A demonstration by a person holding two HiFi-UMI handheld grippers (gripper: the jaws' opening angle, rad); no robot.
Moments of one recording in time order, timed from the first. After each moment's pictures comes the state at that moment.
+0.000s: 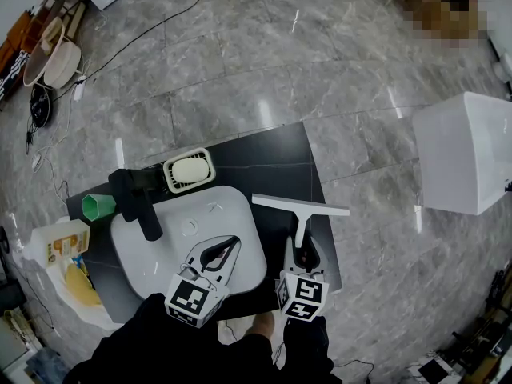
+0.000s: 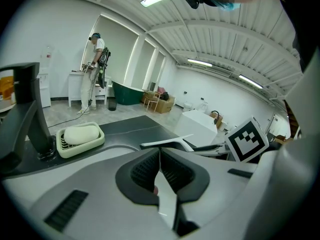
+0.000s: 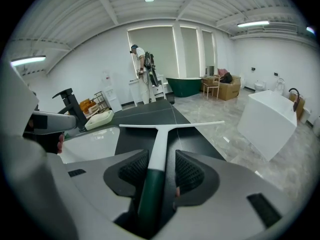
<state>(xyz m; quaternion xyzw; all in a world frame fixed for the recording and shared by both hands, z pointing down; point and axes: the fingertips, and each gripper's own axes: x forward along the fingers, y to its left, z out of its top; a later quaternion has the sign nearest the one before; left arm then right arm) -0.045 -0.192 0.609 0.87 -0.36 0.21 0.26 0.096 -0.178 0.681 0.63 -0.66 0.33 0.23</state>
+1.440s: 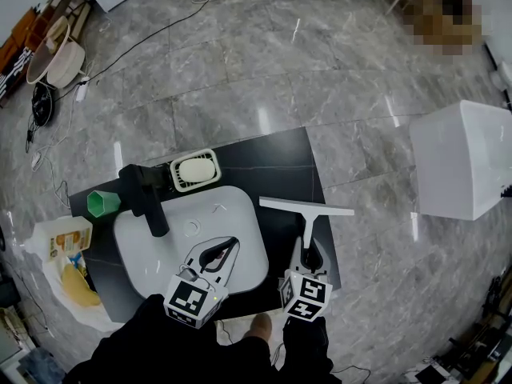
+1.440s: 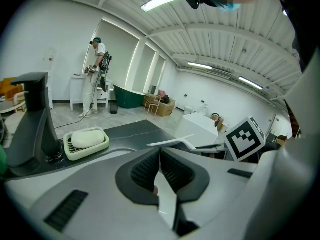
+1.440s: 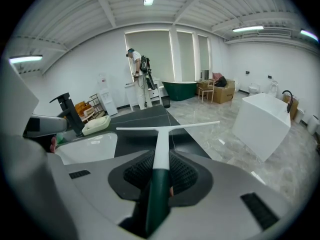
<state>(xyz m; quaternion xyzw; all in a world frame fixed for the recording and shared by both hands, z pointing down) -0.060 -0.186 0.591 0.87 -0.37 0.20 0.25 0.101 -0.176 0.664 0.66 -0.65 0.31 0.22</state>
